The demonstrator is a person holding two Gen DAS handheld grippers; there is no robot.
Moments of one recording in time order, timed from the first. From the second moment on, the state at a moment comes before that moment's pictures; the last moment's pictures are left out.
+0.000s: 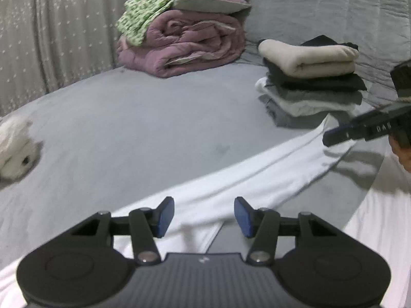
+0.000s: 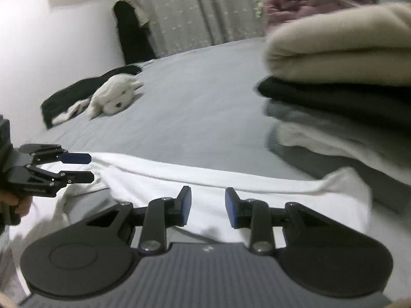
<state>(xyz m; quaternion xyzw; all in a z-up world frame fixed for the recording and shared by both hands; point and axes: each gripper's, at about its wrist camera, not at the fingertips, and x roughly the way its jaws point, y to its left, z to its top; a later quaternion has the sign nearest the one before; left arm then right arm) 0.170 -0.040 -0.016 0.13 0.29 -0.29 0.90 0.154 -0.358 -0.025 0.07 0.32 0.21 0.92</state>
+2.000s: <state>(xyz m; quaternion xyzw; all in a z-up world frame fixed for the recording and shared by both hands) 0.231 0.112 -0.046 0.01 0.34 -0.22 0.92 0.228 -0.234 -0.057 -0.06 0.34 0.22 0.91</state>
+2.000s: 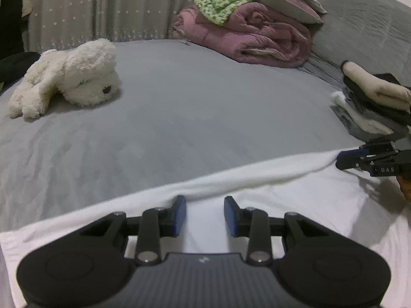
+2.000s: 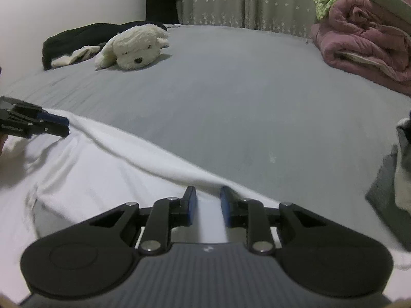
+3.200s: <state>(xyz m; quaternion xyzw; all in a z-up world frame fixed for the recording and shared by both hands) 0.210 0.249 -0.032 -0.10 0.33 0.01 0.94 0.267 -0.181 -0.053 -0.08 0.35 0.24 0.90</state>
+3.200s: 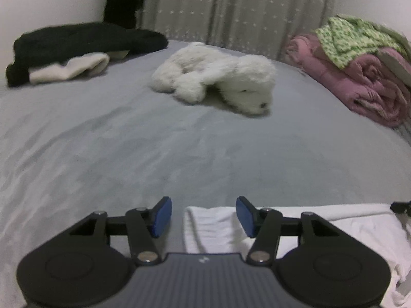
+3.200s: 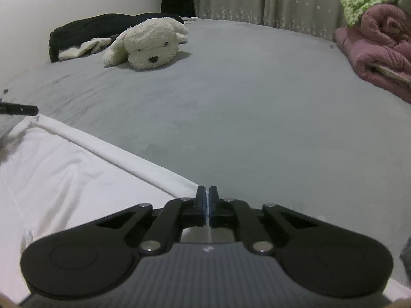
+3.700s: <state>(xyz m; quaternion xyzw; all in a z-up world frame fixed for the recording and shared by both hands) 0.209 0.272 -0.046 -0.19 0.33 -0.03 0.92 0.275 -0.178 -0.041 -0.07 0.33 0.22 0.92</state>
